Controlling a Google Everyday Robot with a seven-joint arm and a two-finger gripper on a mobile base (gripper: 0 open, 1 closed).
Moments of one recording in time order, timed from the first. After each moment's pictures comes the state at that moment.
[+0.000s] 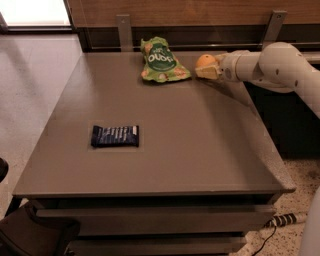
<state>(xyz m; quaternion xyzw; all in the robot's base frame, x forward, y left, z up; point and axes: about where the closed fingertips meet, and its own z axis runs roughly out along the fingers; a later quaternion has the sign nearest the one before) 0.805 -0.188 0.844 -0.32 0.77 0.09 0.55</state>
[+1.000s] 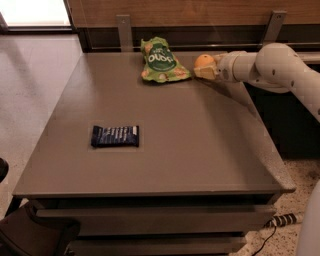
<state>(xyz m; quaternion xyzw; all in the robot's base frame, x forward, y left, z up) 0.808 -0.182 0.839 -0.32 0.77 0.09 0.55</state>
